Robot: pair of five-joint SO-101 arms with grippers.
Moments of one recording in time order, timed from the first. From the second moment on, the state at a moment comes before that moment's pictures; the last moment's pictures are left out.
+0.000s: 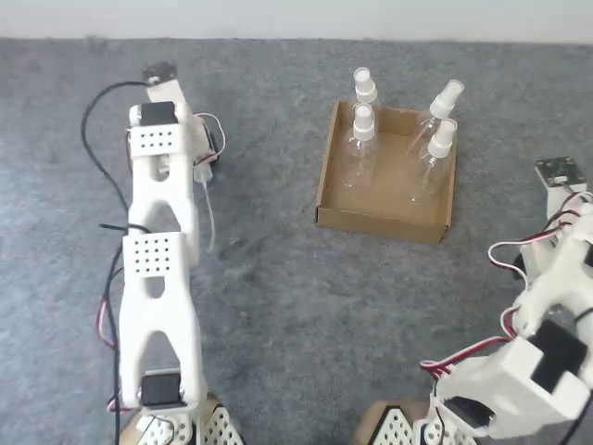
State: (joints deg) left arm -10.9 74.0 -76.3 93.8 19.4; right arm 35.8 5.3 21.6 61.5 44.4
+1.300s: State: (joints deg) left arm 6.9 -14.3 32.5 70.6 2.1; right arm 37.3 5.9 24.4 53.5 36.4
